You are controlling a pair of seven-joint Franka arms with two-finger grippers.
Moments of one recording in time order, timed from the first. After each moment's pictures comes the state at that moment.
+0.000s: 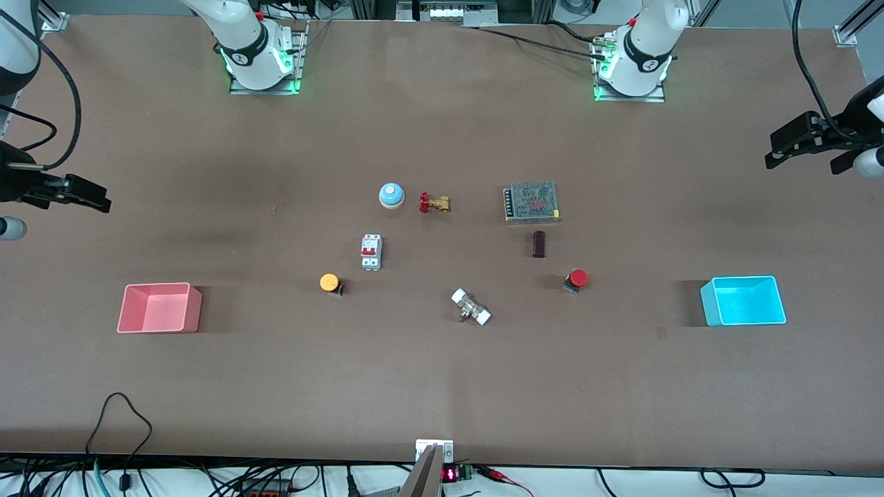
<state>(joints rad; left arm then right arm) 0.04 0.04 -0.03 -1.45 -0.02 1.47 0.06 0.14 0.19 -0.21 -1.46 -0.02 1.57 -0.02</state>
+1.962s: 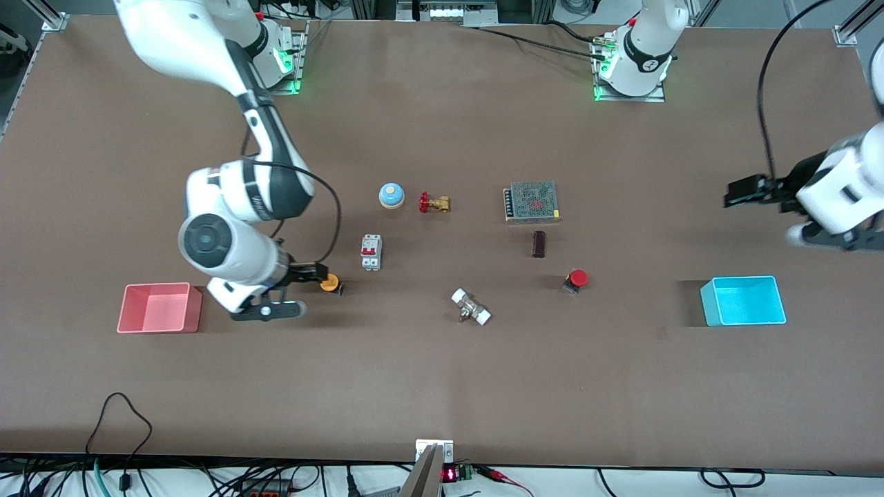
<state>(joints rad) 0.03 0.25 -0.04 -1.45 -0.10 1.48 0.05 0.50 0.65 -0.19 -1.48 0.16 2.04 0.18</state>
